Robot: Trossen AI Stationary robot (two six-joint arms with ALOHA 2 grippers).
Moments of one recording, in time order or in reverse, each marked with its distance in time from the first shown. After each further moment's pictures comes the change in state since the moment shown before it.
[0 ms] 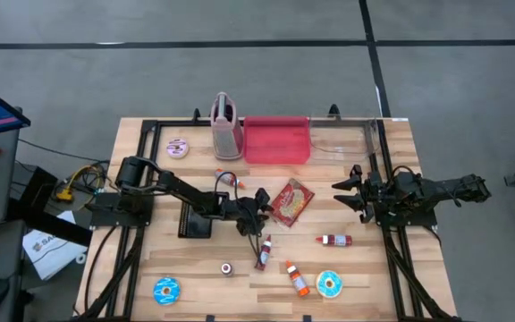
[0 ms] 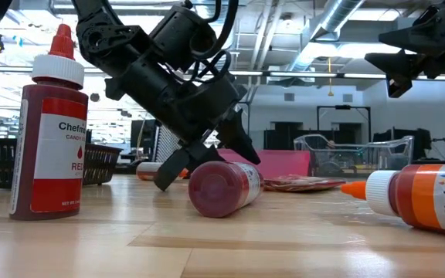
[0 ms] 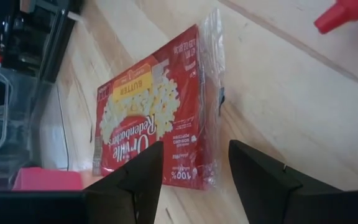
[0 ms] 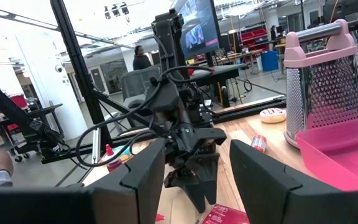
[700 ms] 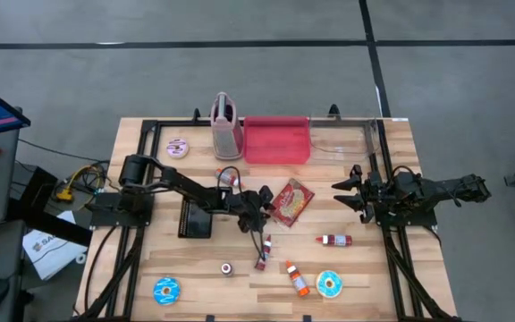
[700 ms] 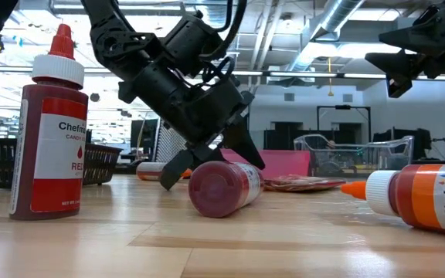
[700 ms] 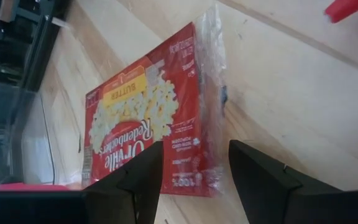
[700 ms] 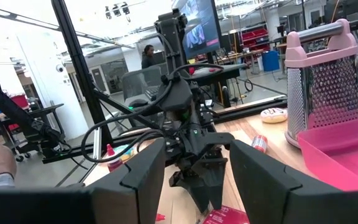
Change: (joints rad) left arm 0.053 0.025 0.045 -0.038 0.117 0.026; right arm 0.000 0.000 0.000 0.000 -0.003 0.000
